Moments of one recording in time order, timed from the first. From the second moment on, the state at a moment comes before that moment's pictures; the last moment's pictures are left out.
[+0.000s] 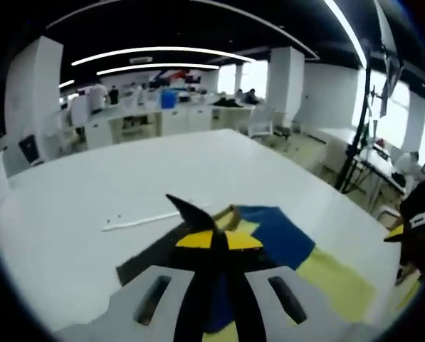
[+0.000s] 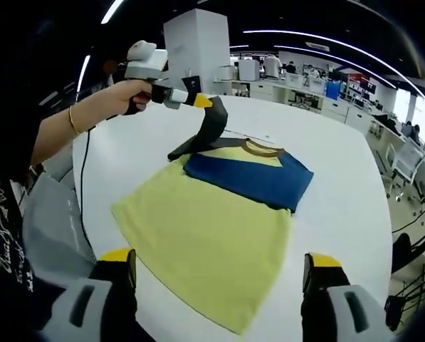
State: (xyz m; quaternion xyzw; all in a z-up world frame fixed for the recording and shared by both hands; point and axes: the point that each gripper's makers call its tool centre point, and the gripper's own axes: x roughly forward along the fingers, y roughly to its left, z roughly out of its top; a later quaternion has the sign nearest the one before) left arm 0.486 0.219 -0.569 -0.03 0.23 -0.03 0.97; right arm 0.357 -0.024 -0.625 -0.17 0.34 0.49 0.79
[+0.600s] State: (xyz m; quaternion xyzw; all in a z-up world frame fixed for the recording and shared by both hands) left arm 0.516 0.145 -0.592 -0.03 0.25 -0.10 0.96; right arm 0.356 -0.033 -0.635 -0.17 0.36 0.48 0.78
